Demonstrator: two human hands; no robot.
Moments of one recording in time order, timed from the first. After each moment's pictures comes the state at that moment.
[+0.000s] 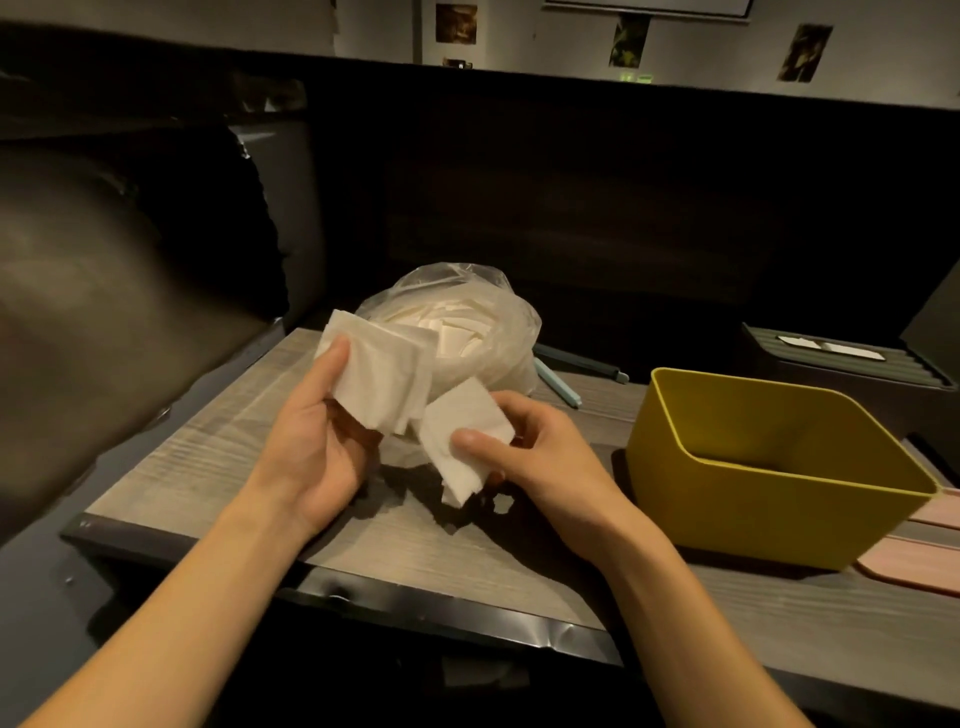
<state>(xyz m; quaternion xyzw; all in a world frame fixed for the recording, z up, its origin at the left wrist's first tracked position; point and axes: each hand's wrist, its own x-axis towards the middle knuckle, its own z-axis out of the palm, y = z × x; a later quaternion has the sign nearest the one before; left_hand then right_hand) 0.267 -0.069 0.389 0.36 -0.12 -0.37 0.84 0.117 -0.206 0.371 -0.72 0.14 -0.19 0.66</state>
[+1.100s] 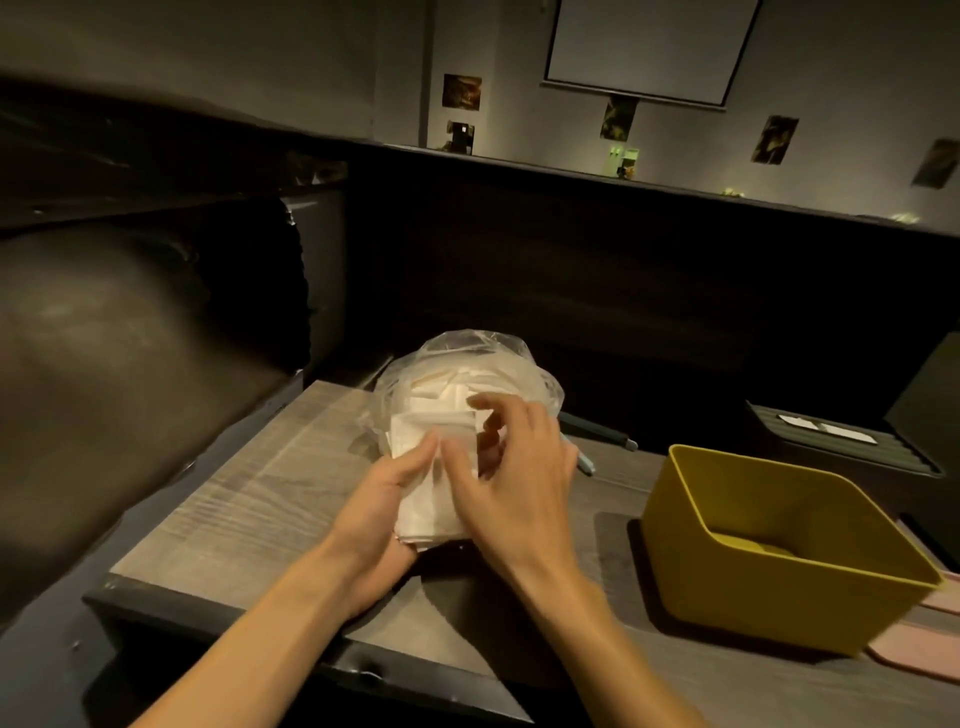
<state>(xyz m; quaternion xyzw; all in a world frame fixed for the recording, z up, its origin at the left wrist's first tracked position) 0.257 -0.072 0.388 0.42 -0.20 -0.47 0.75 0.173 -0.169 0.390 -0.84 0.24 -0.40 0.26</state>
